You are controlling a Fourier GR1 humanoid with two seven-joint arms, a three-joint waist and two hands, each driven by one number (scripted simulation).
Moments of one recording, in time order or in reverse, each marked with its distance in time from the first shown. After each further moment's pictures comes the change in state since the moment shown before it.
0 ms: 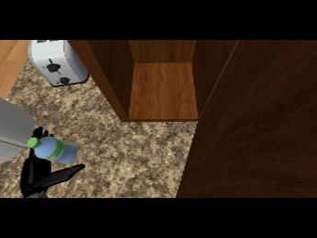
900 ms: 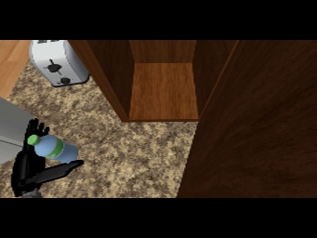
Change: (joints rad) left arm 0.102 -0.066 -0.046 -0.393 -0.051 0.047 0.263; right arm 0.022 0.032 -0.019 0.006 -0.005 0.037 -0.019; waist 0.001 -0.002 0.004
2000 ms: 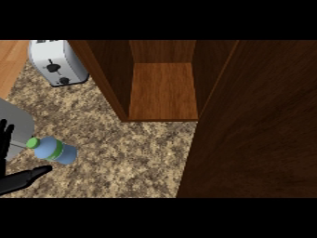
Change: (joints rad) left arm 0.129 0.009 0.026 -0.512 0.080 -0.042 0.395; right arm -0.008 0.066 -0.039 -0.012 -0.012 0.073 0.047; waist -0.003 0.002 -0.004
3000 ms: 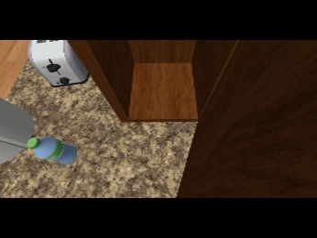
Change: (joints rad) left arm 0.084 0.028 0.049 -0.495 0.181 0.048 0.351; right arm 0.043 0.058 -0.056 -0.002 -0.014 0.101 -0.012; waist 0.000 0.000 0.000
